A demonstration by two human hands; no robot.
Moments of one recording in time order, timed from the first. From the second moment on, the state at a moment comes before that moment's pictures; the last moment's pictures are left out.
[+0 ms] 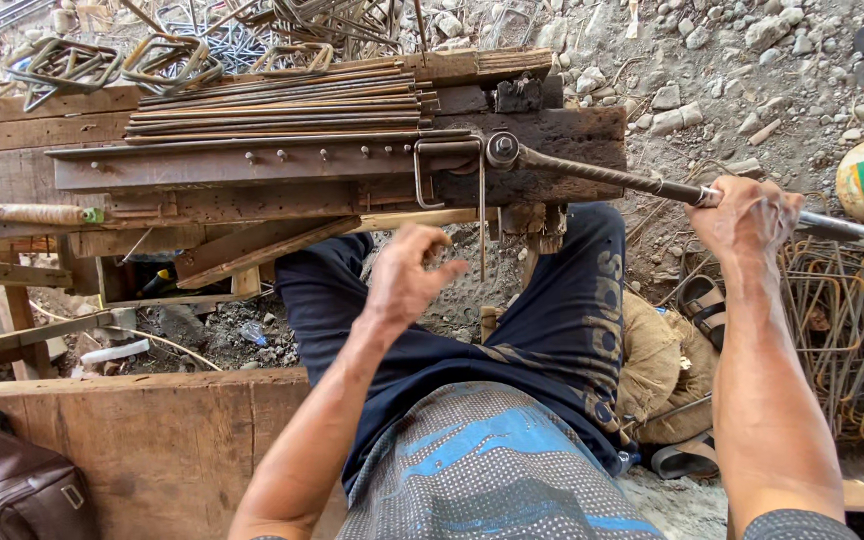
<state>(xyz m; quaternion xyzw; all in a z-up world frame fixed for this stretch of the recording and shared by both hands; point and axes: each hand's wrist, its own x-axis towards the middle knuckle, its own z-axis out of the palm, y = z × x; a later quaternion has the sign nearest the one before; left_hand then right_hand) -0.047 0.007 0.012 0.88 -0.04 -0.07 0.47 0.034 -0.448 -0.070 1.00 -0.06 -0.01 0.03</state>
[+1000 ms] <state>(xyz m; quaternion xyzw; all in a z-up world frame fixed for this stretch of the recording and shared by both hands) 0.026 0.002 0.043 0.87 -0.15 0.13 0.46 0.027 -0.425 -0.045 0.99 -0.09 -0.06 0.05</state>
